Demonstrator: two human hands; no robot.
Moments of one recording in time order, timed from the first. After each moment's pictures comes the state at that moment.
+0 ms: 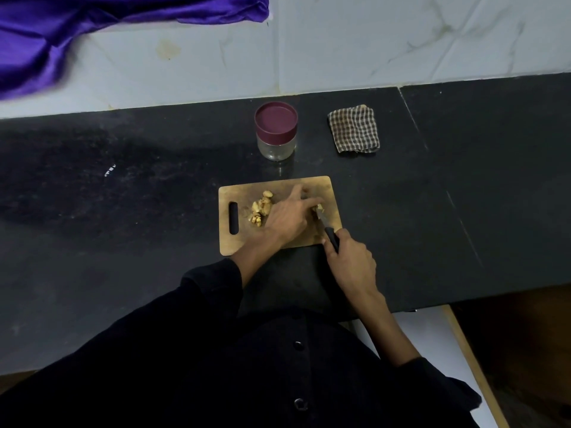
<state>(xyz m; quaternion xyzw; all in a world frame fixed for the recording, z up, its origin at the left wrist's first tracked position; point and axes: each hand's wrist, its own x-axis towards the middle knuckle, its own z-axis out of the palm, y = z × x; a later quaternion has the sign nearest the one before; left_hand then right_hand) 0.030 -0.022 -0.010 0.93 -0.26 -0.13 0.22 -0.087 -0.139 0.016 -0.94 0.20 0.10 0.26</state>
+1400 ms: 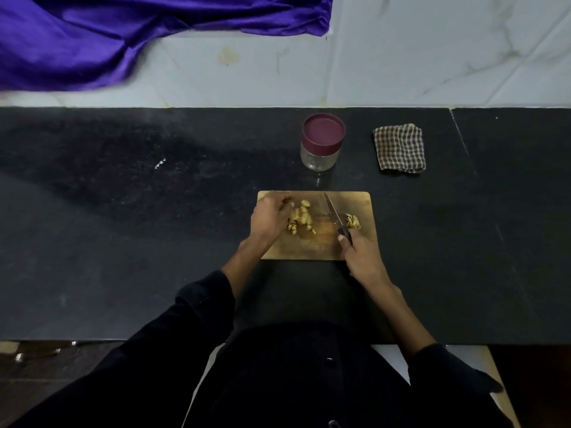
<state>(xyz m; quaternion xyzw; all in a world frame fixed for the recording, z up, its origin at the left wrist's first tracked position) 0.047 0.066 -0.019 0.91 0.00 -0.03 0.41 -0.034 -0.125 -0.004 -0.90 0.14 0.16 0.37</state>
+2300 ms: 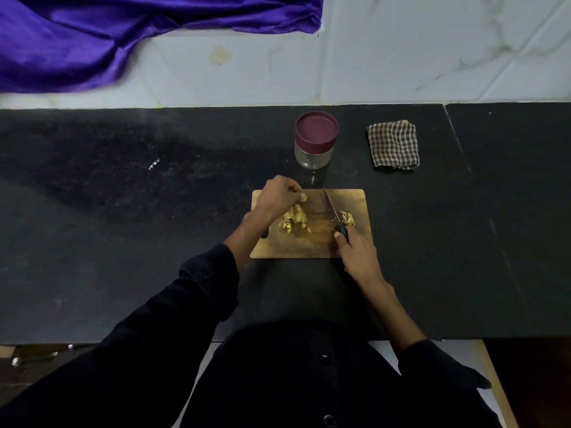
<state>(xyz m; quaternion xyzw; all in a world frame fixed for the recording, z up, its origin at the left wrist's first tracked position) 0.085 0.045 0.005 0.91 -0.05 -0.16 0.38 -0.031 -0.130 -0.018 -0.90 0.15 0.15 0.39</state>
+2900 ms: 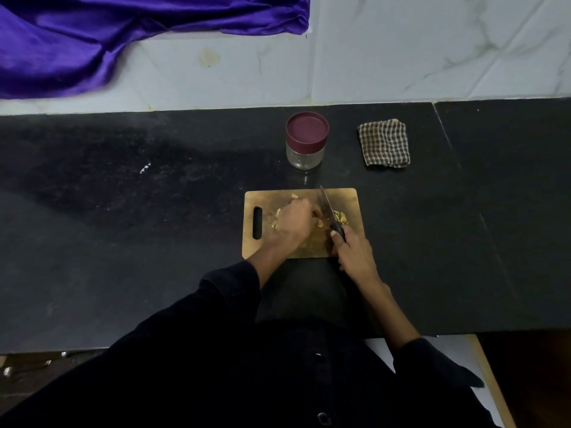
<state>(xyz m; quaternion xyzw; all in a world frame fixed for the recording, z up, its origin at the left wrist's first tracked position) 0.046 -0.005 -0.012 0.95 -0.12 -0.15 0.25 -0.036 -0.137 -0.021 -0.87 0.15 0.12 0.44</state>
